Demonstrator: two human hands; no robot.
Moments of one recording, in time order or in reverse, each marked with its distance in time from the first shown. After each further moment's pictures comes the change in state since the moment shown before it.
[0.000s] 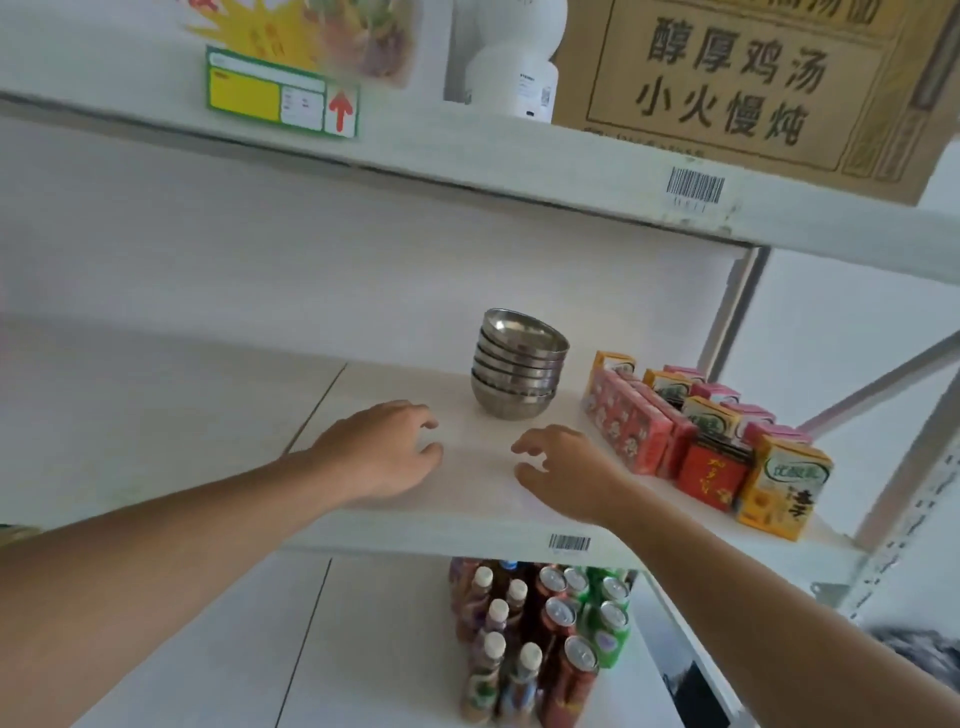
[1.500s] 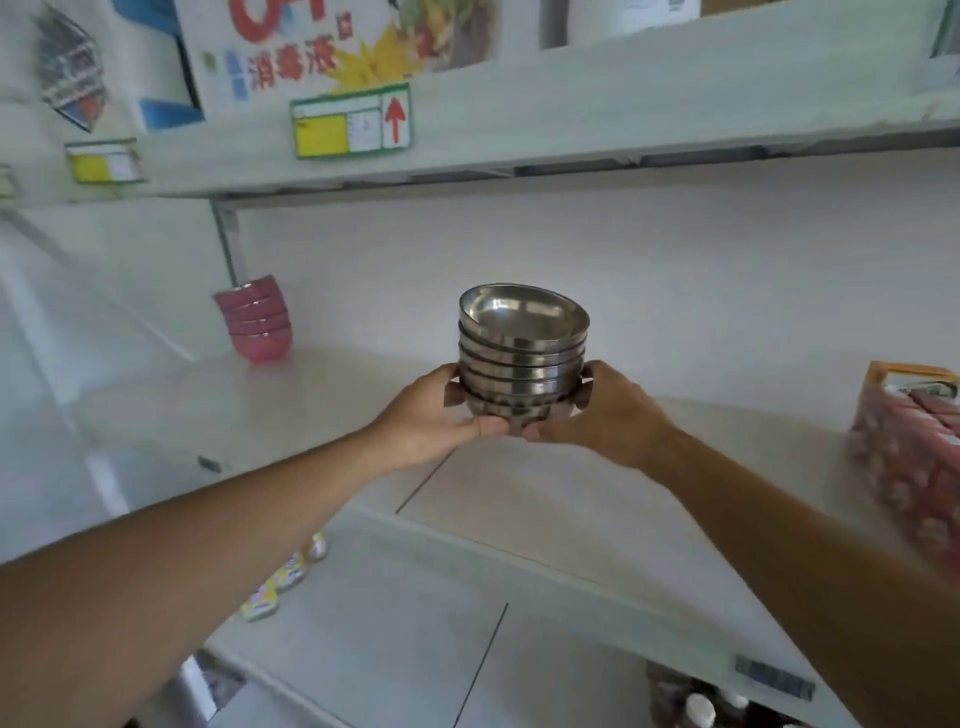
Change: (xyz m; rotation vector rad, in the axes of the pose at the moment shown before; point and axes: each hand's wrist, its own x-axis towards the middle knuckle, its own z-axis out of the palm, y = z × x) left_hand 0.013 -0.075 -0.038 -0.432 0.290 -0.248; right_hand 0.152 -0.064 0.029 0.695 -0.062 -0.318
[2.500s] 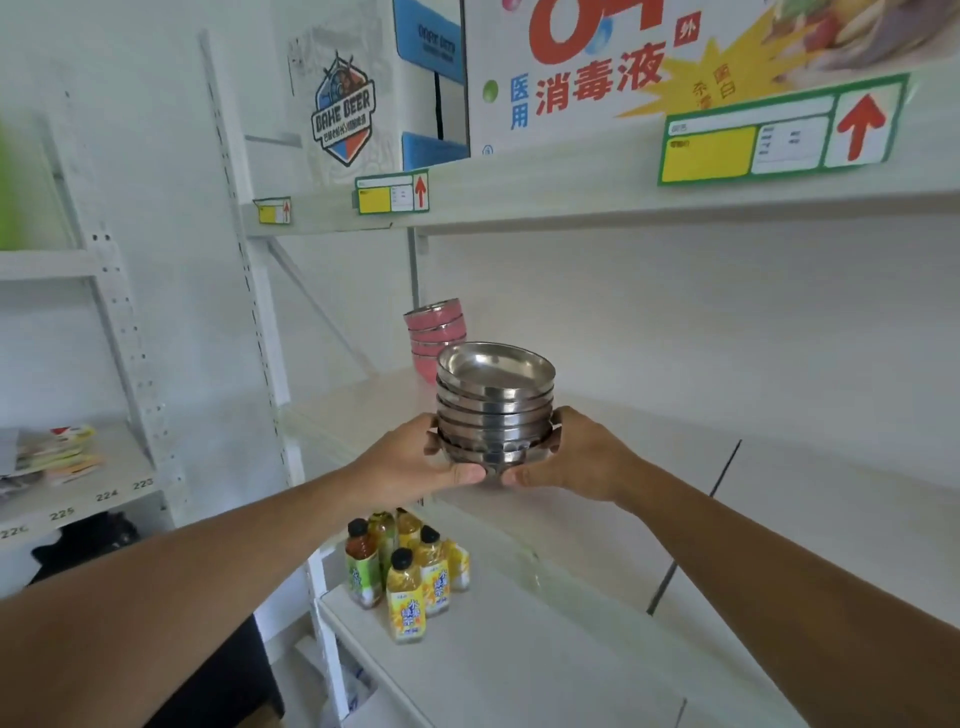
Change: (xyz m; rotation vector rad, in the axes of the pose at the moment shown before) left_hand -0.078 -0.153 -0.204 0.126 0.090 -0.245; right_hand 0.114 -0.141 0.227 0.017 -0.366 -0.138
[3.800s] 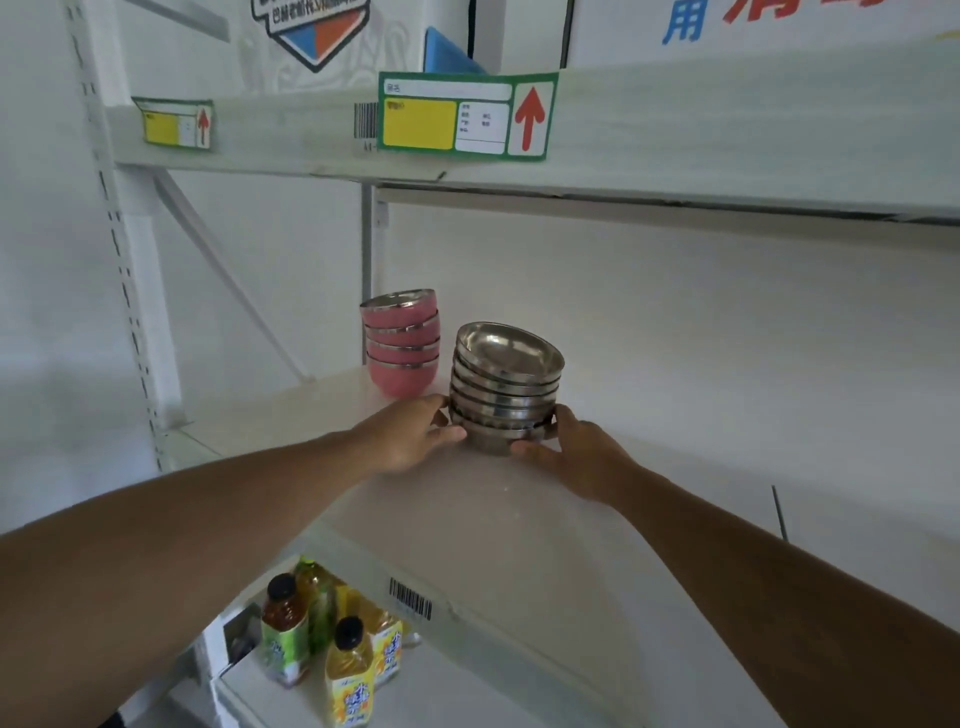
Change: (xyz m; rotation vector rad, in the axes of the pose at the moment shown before) left_hand 0.213 -0.114 -0.027 0.233 -0.135 0.178; right_hand 0.154 0.036 0.020 -0.333 0.159 0.085
